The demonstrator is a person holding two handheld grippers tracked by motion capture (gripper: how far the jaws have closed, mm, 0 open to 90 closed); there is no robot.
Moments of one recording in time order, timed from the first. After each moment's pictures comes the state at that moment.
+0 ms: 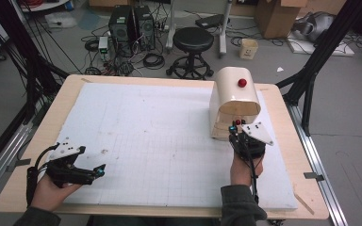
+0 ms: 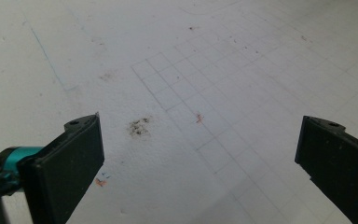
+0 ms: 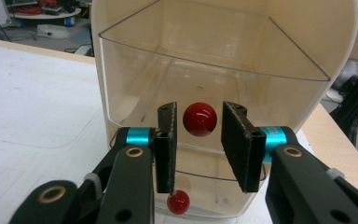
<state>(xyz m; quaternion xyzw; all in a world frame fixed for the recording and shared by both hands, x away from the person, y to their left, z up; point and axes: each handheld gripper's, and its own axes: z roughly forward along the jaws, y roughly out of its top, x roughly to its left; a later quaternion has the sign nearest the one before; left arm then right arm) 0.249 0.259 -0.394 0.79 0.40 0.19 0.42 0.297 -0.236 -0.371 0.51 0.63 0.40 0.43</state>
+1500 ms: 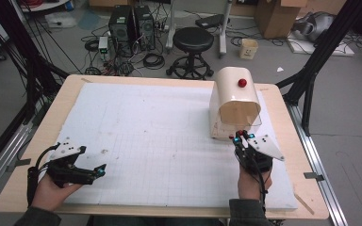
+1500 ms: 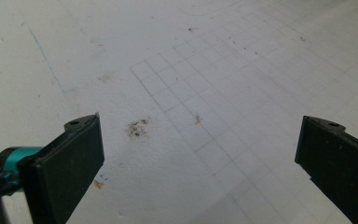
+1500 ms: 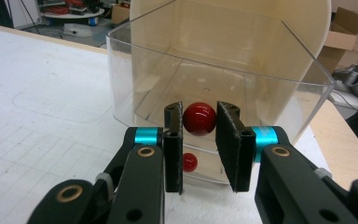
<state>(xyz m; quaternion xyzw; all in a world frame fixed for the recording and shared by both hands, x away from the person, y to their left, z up) 0.249 0.257 -0.394 0.79 0.40 0.19 0.42 0.258 -0.248 -0.370 0.48 0.65 0.42 0.41</state>
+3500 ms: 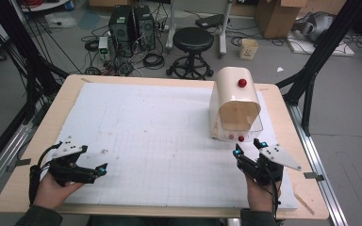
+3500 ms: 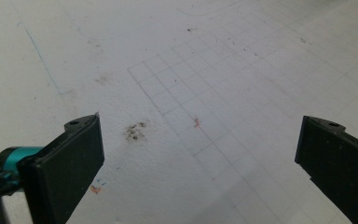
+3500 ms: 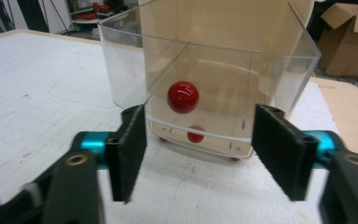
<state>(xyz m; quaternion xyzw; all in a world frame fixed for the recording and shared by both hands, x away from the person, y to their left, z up) 0.253 0.254 -0.394 0.79 0.40 0.19 0.42 0.236 -0.274 -0.375 0.48 0.66 0.46 0.36</state>
